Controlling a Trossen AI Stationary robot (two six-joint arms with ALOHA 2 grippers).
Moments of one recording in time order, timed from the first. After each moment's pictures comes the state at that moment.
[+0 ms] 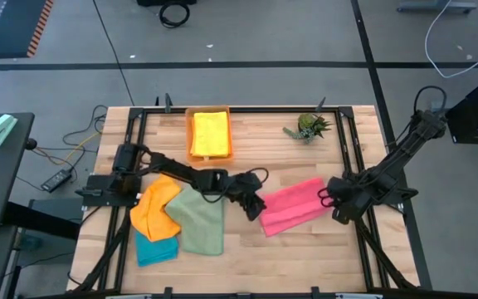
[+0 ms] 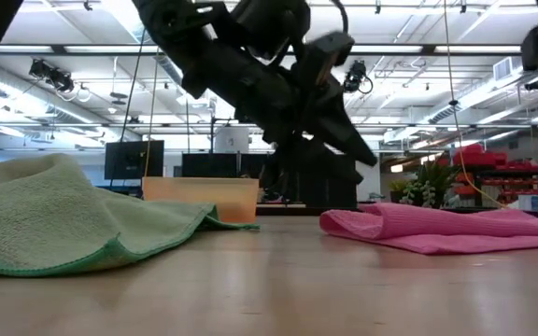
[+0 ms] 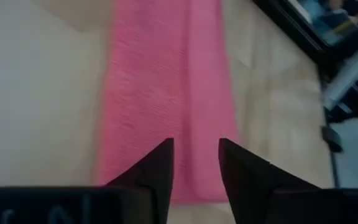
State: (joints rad) left arm -0.09 2.02 1.20 0.23 0.08 -0.67; right arm 0.75 0.87 0.63 -1.12 0.28 1.18
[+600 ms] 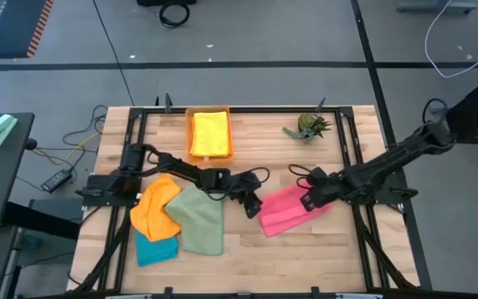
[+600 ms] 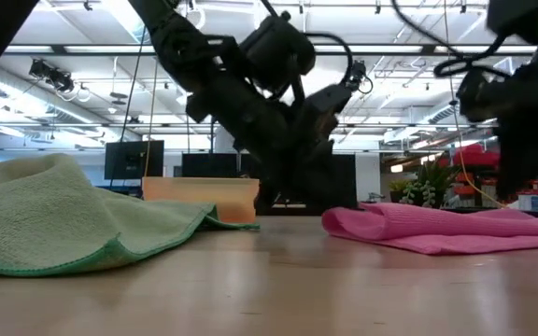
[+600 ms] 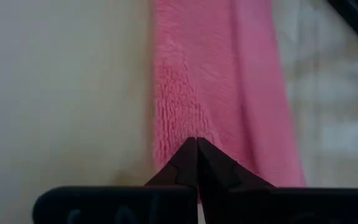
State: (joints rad) left arm -0.07 2.09 1.20 0.20 0.10 -0.62; right arm 0.37 1.11 0.50 -0.67 0.31 1.31
